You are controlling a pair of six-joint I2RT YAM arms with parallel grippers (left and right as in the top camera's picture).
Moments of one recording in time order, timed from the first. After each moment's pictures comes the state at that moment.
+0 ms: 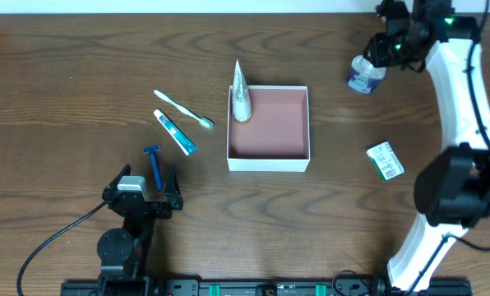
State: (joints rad) left arm -0.03 0.01 0.02 -0.11 0.07 -0.11; right arm -0.06 2.03 1.98 -1.00 -0.29 -0.16
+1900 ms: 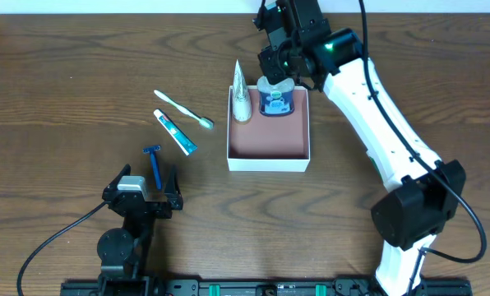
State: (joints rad) left arm -0.03 0.01 0.02 -0.11 0.07 -0.11; right arm 0.46 2.00 1.98 -0.88 -0.11 -0.02
